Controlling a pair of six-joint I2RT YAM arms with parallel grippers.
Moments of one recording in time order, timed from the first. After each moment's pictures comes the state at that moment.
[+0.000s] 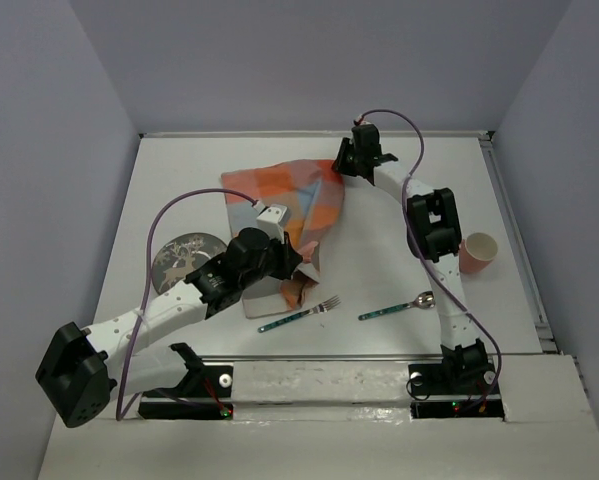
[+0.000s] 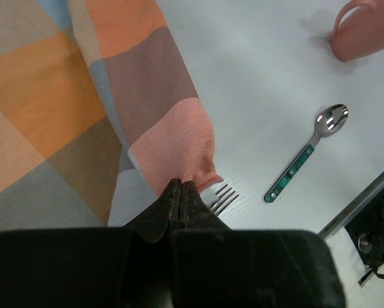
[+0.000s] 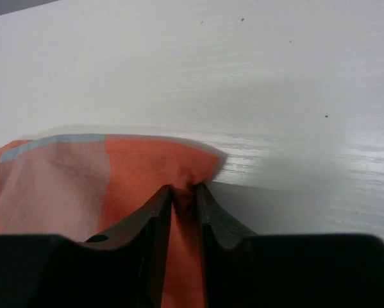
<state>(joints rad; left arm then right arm) -0.81 1.07 0.66 -0.04 -0.06 -0.47 0.32 2.56 2.14 -0.20 -0.08 0.47</state>
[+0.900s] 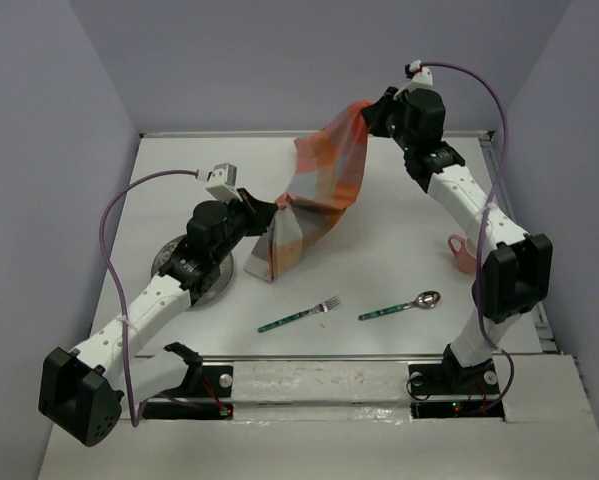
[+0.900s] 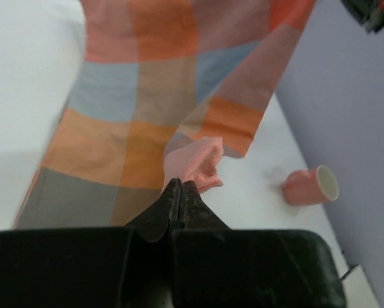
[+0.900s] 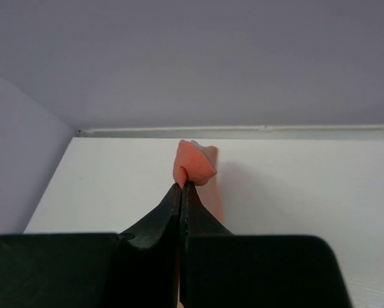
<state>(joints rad) -0.55 1.01 0.72 0.12 -0.03 -0.62 0.32 1.76 1.63 0.02 0.00 0.42</state>
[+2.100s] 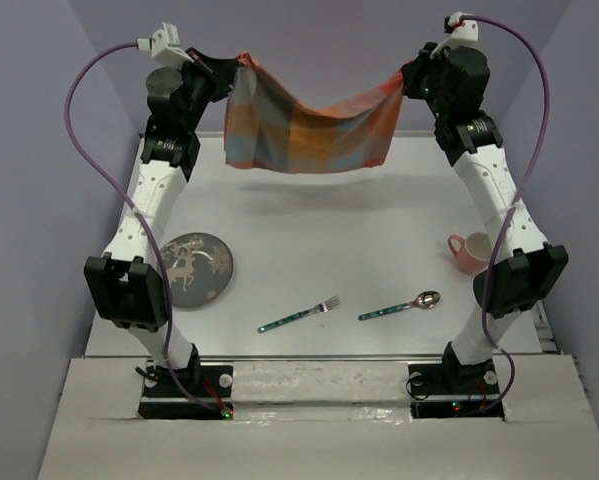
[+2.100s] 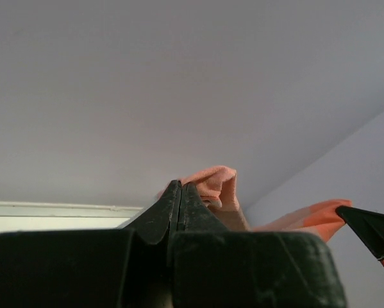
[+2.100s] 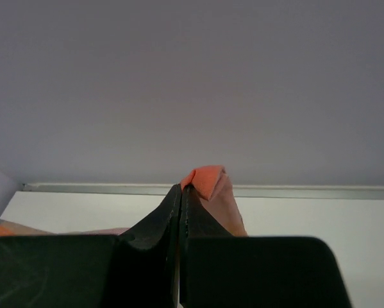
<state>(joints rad) -0.17 1.64 1.68 0.15 0.15 -0.70 0.23 1.74 1.97 -0.20 0.08 0.24</state>
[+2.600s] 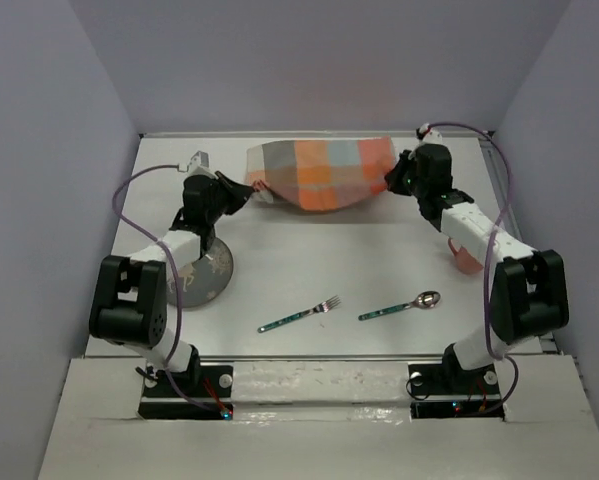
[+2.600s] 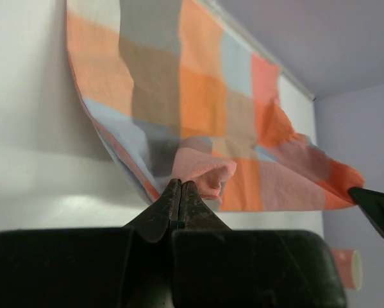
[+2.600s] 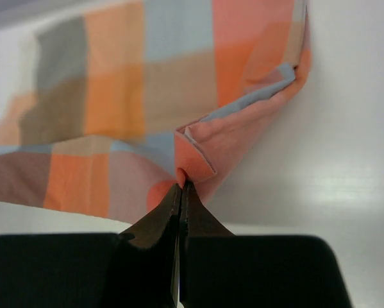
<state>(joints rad) -0.17 1.53 0.83 0.45 0.19 -0.82 0.23 1.53 1.16 0.03 0.01 0.38</state>
